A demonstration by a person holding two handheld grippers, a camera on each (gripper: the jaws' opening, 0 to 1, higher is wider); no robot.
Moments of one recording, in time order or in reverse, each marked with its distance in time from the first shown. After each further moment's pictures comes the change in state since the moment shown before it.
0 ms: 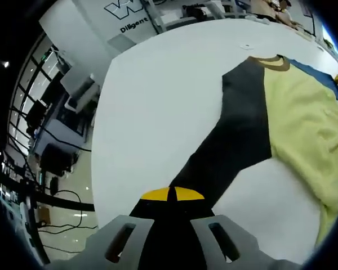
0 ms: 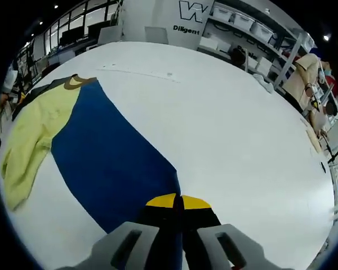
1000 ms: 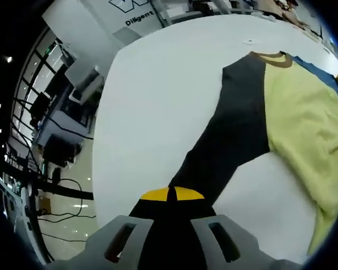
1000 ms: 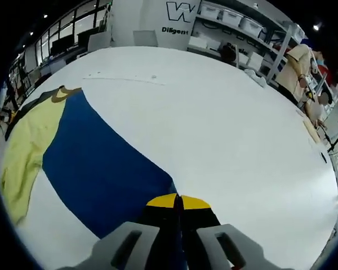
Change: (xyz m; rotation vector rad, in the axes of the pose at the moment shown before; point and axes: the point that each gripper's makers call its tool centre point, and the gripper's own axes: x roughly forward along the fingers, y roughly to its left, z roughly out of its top) left arm -0.009 -0.007 -0.013 -0.055 0.050 0.031; right arm 0.013 -0.018 0.007 0.125 -0.026 -0.014
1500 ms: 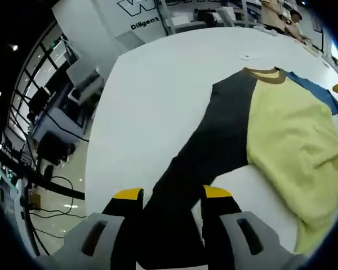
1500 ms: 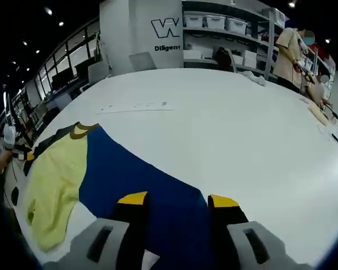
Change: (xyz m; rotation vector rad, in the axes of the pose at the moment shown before) left arm -0.020 -0.025 0.012 -0.054 -0.078 -0.056; right arm -0.034 0.041 0.029 0.134 -0.115 0.144
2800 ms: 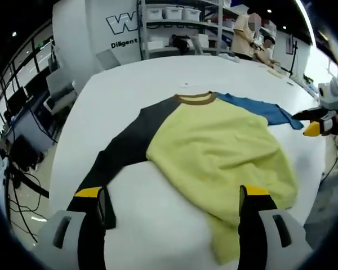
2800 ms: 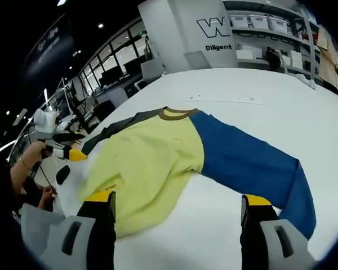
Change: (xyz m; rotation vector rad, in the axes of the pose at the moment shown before) left arm -0.092 -0.114 -0.016 -0.043 -0.175 -0.275; right arm -0.073 0.185 -0.058 -0.089 0.017 0.385
